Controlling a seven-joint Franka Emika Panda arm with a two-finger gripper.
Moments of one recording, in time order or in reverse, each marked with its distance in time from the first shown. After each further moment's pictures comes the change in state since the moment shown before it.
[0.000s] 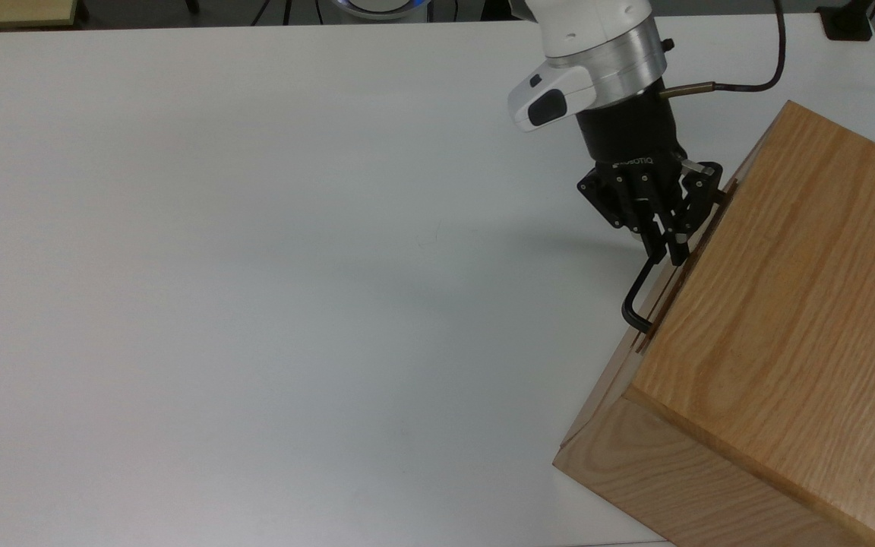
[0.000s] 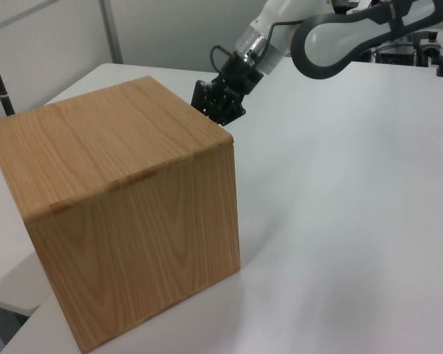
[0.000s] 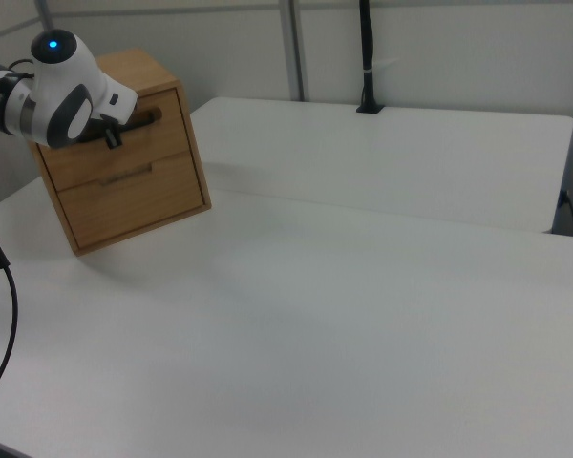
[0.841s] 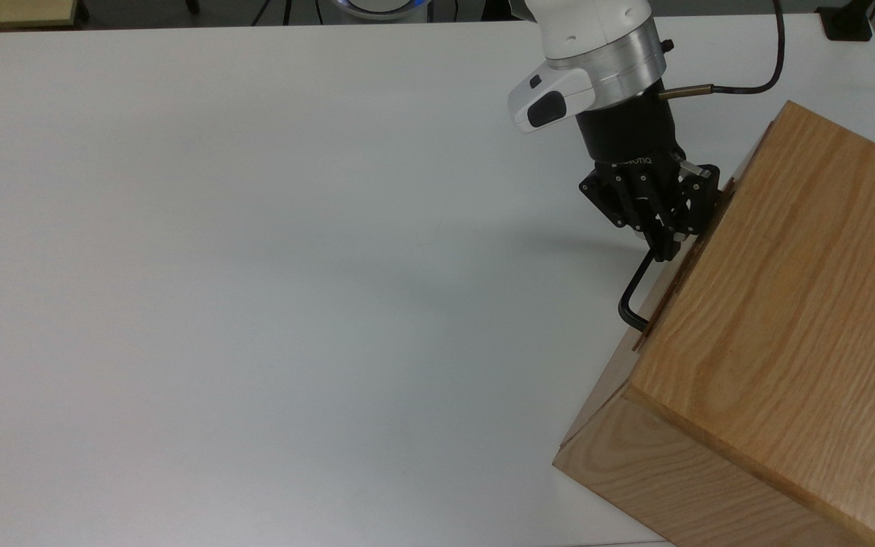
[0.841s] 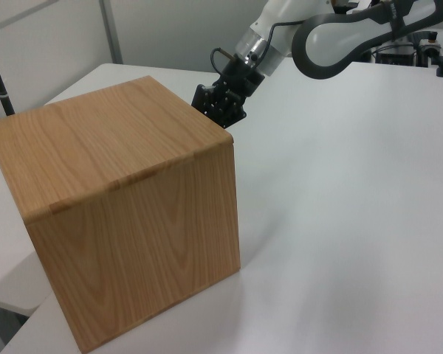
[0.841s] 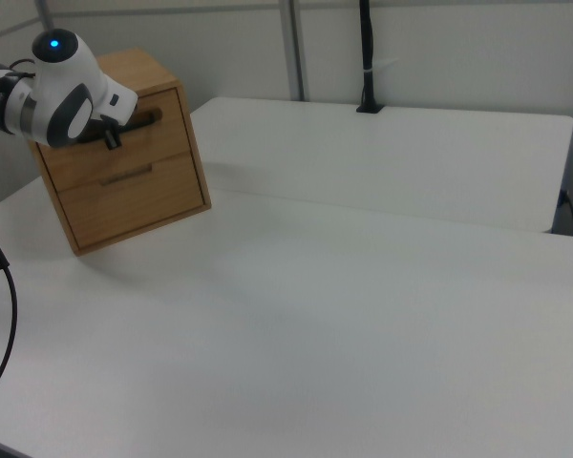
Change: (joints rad) arm -0.011 -0.005 0.010 -0.004 0.000 -0.020 0.012
